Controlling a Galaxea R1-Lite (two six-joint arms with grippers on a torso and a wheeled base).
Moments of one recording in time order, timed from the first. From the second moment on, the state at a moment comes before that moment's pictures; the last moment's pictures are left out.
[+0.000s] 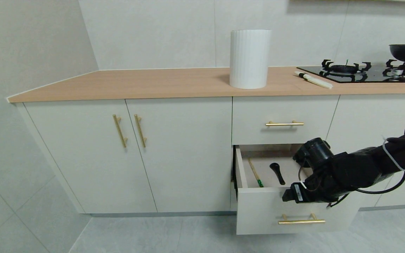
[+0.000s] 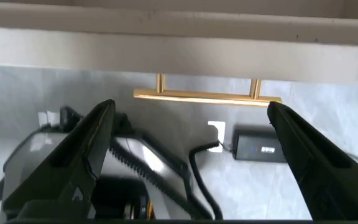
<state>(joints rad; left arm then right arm) 0.00 0.00 0.00 0.00 0.02 0.00 0.35 2.03 -1.05 0.08 -0.12 0.28</state>
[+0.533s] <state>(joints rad) 0.00 0.00 0.00 0.00 0.02 0.00 0.31 2.19 -1.29 0.08 -0.12 0.28</state>
